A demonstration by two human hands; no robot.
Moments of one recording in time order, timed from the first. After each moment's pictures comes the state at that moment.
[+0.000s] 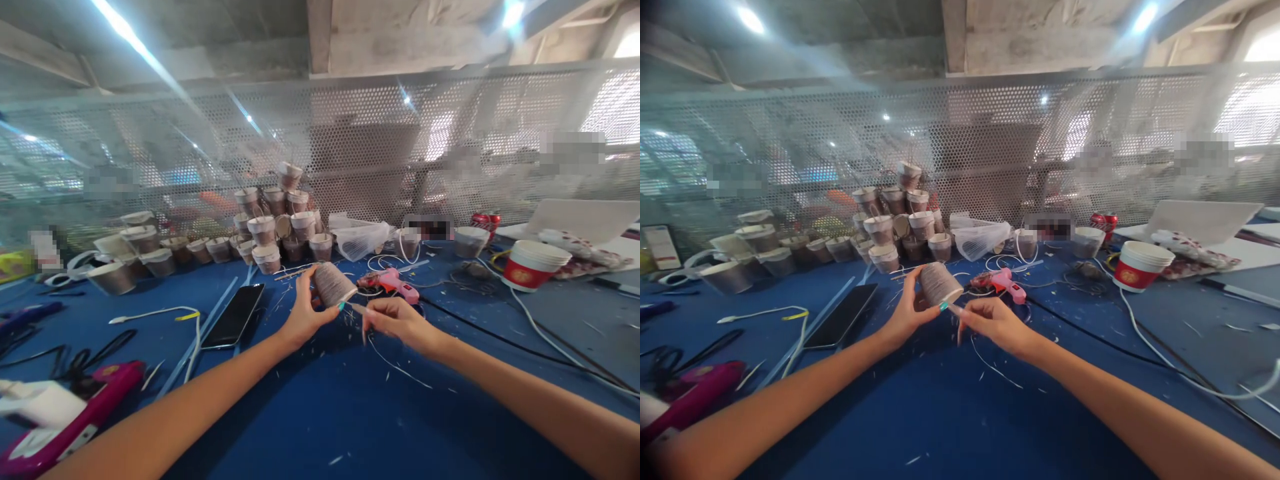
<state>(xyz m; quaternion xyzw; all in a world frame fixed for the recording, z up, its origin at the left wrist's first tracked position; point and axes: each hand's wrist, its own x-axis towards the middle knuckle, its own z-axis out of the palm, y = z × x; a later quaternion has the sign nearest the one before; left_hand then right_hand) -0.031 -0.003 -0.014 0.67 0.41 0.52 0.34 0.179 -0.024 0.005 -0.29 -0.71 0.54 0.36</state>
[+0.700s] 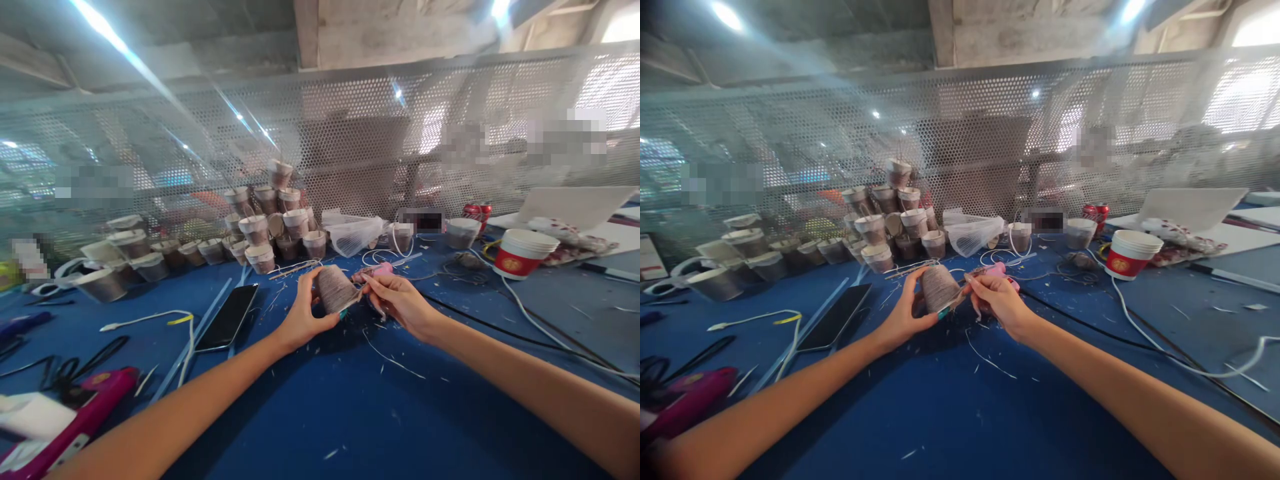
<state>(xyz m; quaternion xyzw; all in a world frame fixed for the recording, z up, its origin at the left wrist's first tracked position) -0.020 -0.003 -0.015 0.75 0.36 0.44 0.33 0.193 -0.008 0.002 -0.33 -0.53 0.60 0.50</state>
